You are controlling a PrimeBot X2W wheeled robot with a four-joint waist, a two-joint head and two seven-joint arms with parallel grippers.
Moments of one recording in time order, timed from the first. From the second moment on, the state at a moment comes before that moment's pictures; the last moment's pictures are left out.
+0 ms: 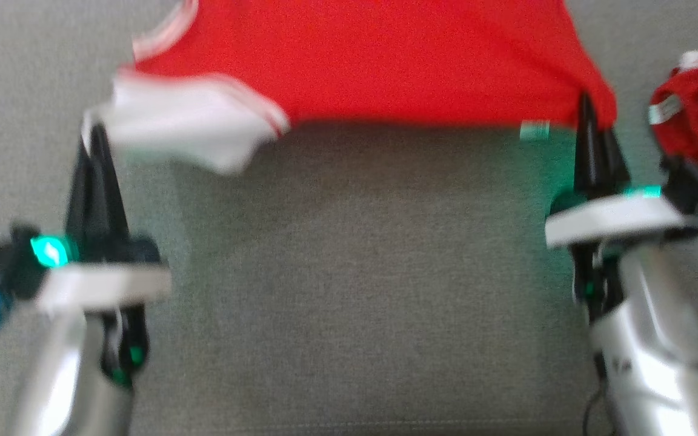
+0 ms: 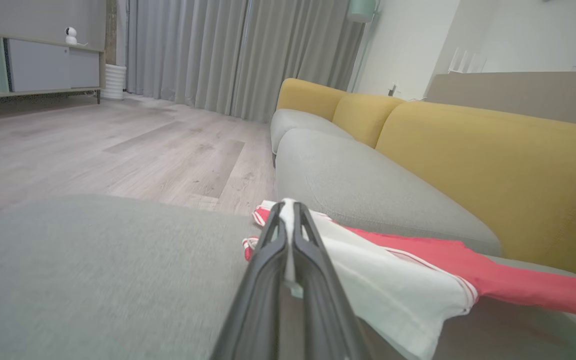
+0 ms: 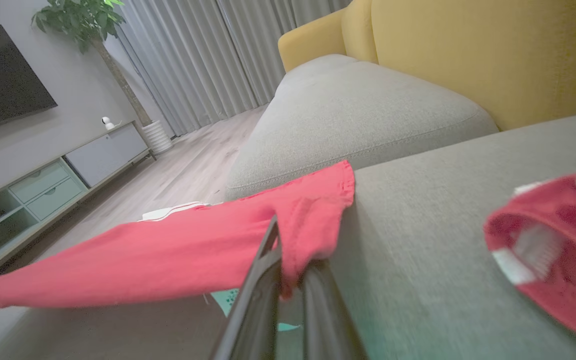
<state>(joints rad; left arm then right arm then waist) -0.37 0.22 -0.15 0.17 -0.49 -0.05 -0.26 -0.50 -0.06 0.06 0.48 0.35 0.13 -0.25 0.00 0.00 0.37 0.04</state>
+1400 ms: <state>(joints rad) 0.10 0.21 -0.24 0.03 -0.52 0.00 -0.12 0.06 -0.04 0.06 0.29 0.48 0.13 -0.09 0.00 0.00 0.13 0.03</state>
